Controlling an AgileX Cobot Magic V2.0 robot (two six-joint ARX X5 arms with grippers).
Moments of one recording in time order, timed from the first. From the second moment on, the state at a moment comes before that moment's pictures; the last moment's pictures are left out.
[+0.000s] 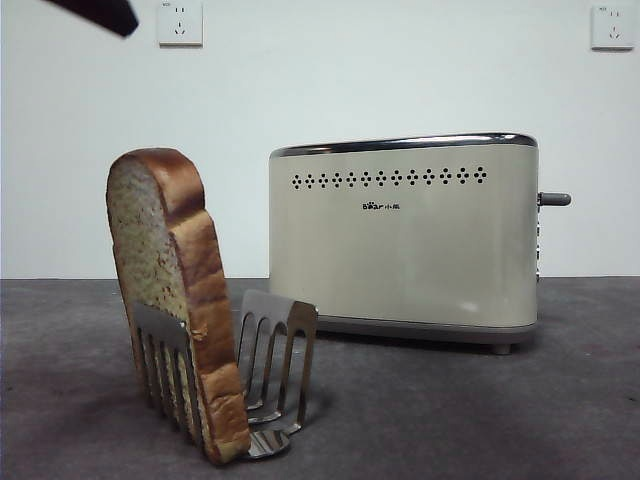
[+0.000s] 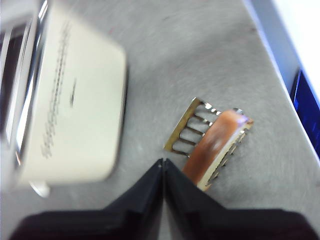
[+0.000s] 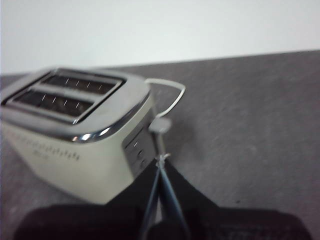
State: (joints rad) left arm -0.68 0.97 1.03 -0.87 0.24 1.22; right arm 0.06 0.42 0.62 -0.49 -0.14 0.09
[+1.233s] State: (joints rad) left arm -0.75 1.29 1.08 -0.95 0.02 1.46; right arm 0.06 0.46 0.63 -0.57 -0.19 0.01
